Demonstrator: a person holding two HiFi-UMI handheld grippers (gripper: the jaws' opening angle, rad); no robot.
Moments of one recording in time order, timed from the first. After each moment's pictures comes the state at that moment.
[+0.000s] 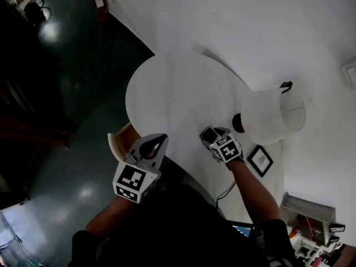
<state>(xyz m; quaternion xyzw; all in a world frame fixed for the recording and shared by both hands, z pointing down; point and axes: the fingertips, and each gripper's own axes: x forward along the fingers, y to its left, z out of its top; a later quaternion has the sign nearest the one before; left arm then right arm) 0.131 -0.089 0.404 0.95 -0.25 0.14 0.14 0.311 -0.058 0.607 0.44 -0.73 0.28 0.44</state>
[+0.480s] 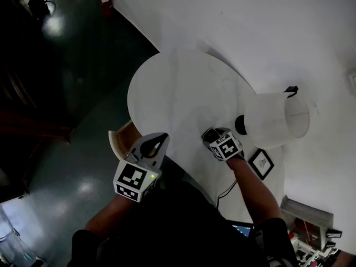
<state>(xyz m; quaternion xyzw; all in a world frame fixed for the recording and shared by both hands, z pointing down) 0.131 -0.096 0.412 0.94 -0.26 0.14 0.14 0.316 -0.060 0.634 0.40 -0.72 0.30 0.47</state>
